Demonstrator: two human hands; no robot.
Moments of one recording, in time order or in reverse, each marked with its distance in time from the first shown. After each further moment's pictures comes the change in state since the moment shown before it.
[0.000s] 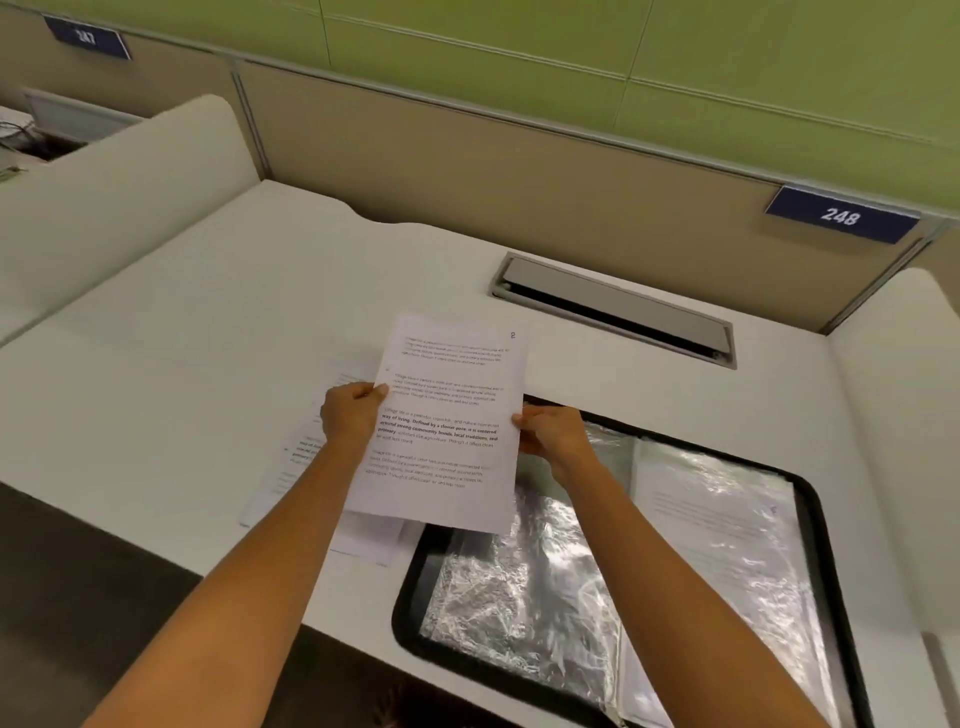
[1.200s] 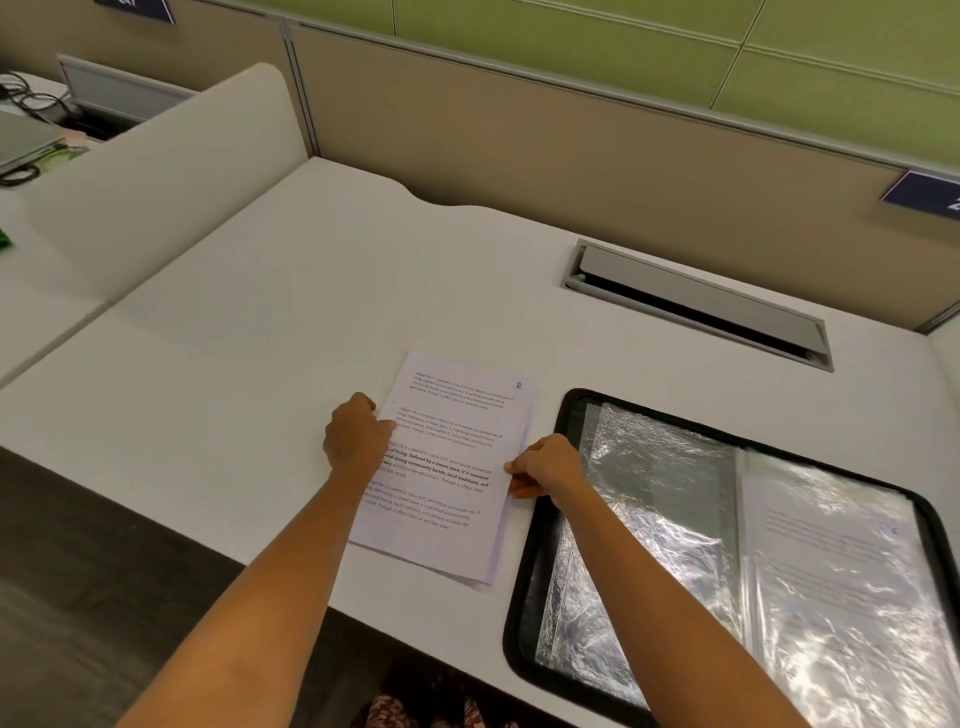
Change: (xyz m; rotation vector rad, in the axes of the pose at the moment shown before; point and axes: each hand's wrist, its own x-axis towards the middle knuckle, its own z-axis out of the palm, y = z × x) left_hand 0.071 -0.062 -0.084 0.600 0.003 0.058; right_hand 0.003 0.042 0.131 -0.452 -0.031 0.151
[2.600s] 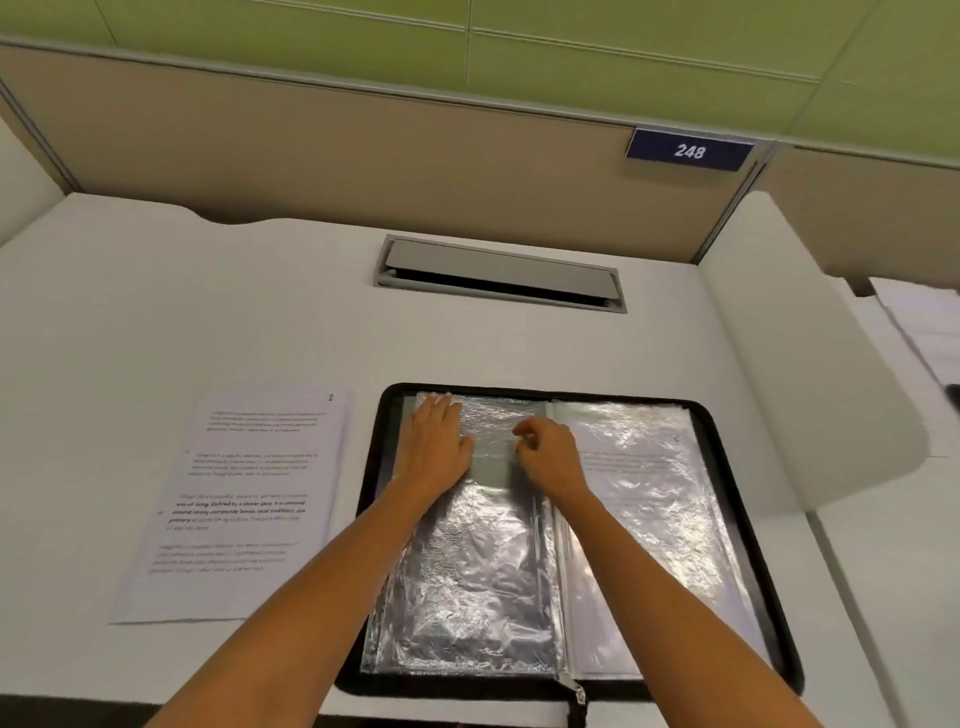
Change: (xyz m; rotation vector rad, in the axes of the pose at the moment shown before) left_hand -0.148 0.204 0.160 0.349 -0.224 0.885; right_hand -0.007 0.113 -0.202 -0.274 0.431 -0.369
